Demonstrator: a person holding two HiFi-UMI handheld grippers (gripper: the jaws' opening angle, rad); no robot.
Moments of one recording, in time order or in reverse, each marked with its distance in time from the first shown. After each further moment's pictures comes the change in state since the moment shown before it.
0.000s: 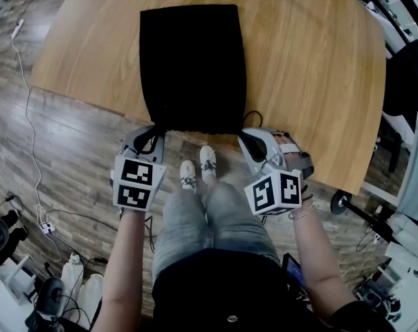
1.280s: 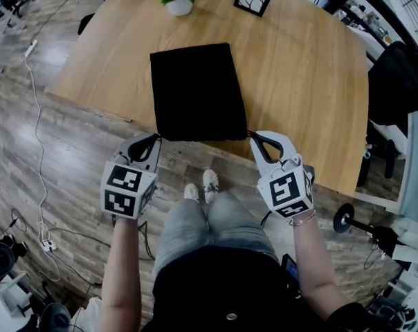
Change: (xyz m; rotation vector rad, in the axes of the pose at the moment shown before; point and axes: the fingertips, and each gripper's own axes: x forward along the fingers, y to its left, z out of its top) left arm -0.096 0.006 0.047 0.020 -0.175 0.015; right arm -0.079 -0.037 0.028 0.348 -0.121 -0.176
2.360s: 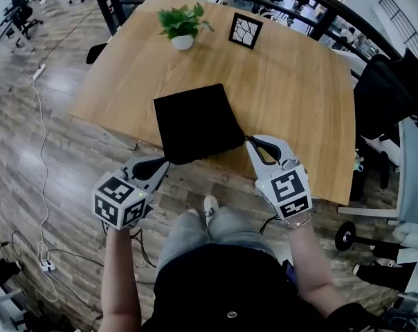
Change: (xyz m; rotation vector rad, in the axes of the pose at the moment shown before) left arm -0.058 -0.037 0.020 -0.029 -0.106 -0.269; right arm -0.040 -0.020 0.061 0.169 -0.168 -0.058
